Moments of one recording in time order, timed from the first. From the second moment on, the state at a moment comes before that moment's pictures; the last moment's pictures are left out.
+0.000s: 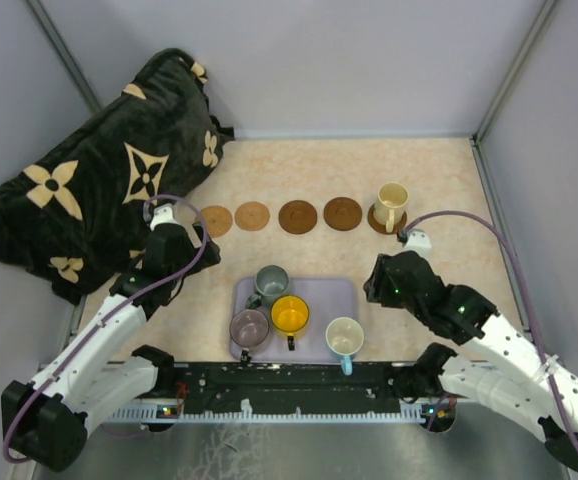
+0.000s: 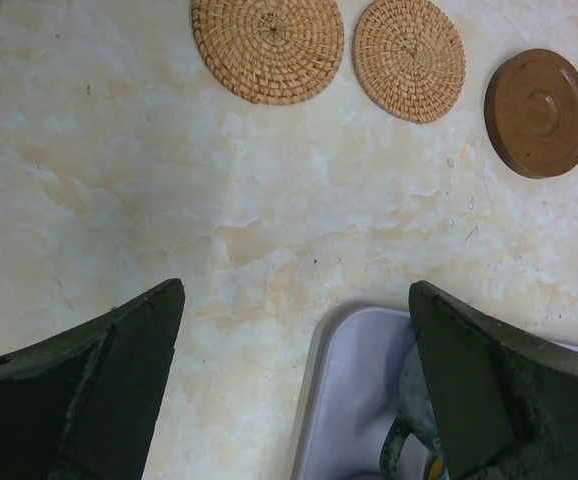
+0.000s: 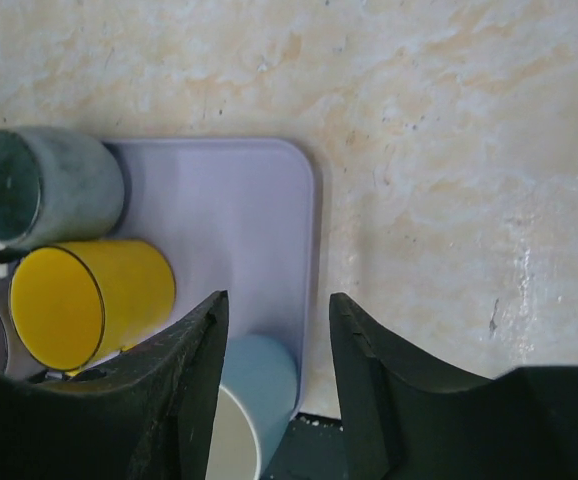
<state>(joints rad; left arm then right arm) -0.40 0.89 0.63 -0.37 -0.29 -0.59 0.79 0.68 0.74 -0.82 0.37 0.75</state>
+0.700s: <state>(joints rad) -0.41 0.90 0.63 -0.38 -0.29 -0.59 1.16 0.82 0.69 -0.87 0.34 0.94</state>
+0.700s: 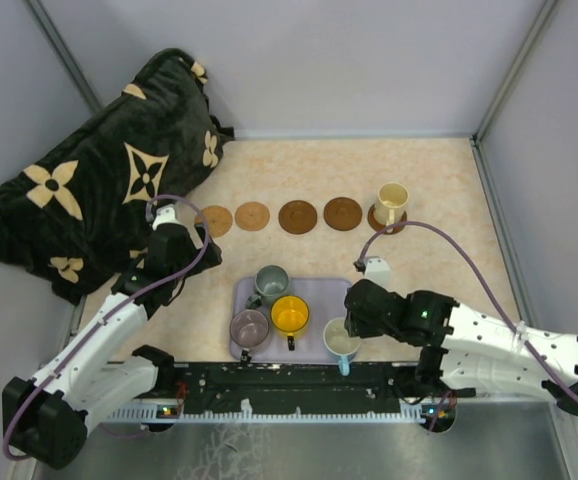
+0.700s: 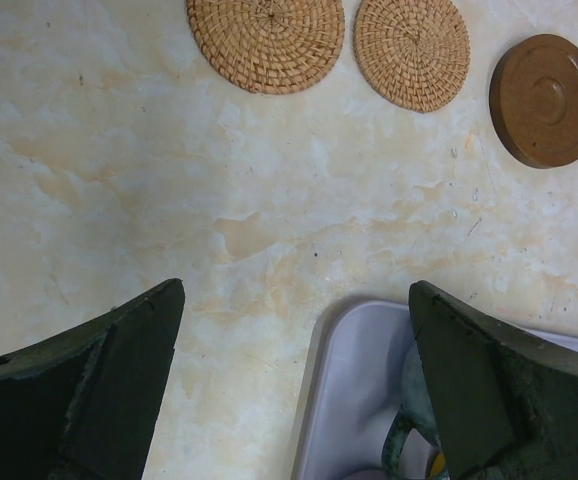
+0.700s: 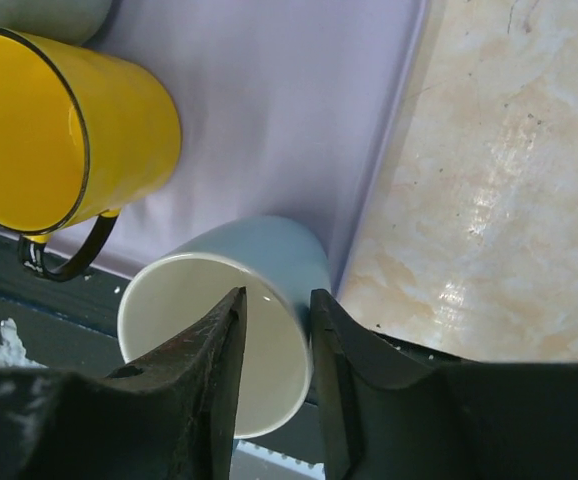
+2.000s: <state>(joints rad) -0.41 0.90 0.63 -0.37 -0.29 -0.59 1.18 1.12 0.85 -0.87 0.69 0.83</state>
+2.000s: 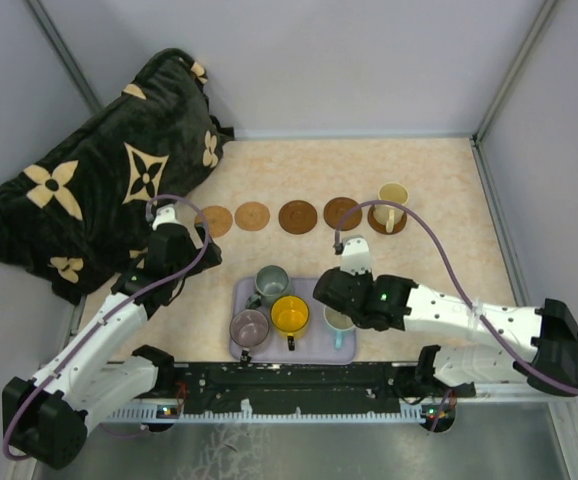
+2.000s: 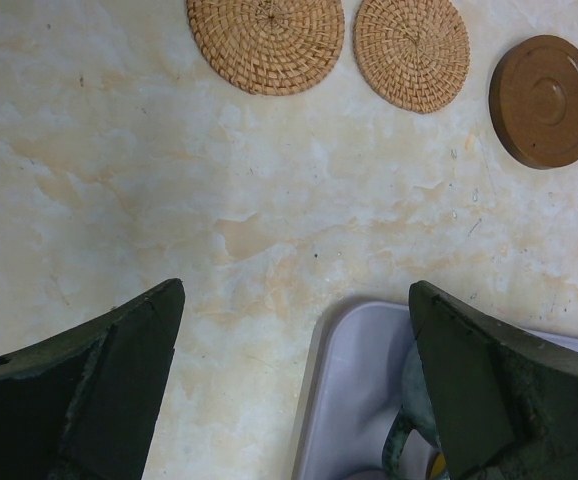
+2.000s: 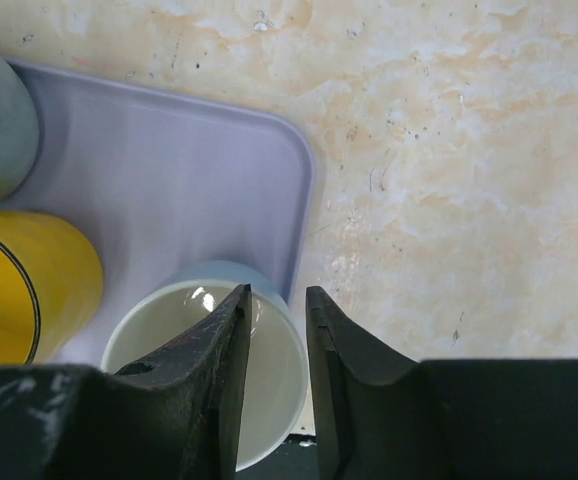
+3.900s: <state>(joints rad) -0.41 0.89 0.63 -0.40 -0.23 -0.57 1.66 1.27 0.91 -1.22 0.71 1.71</state>
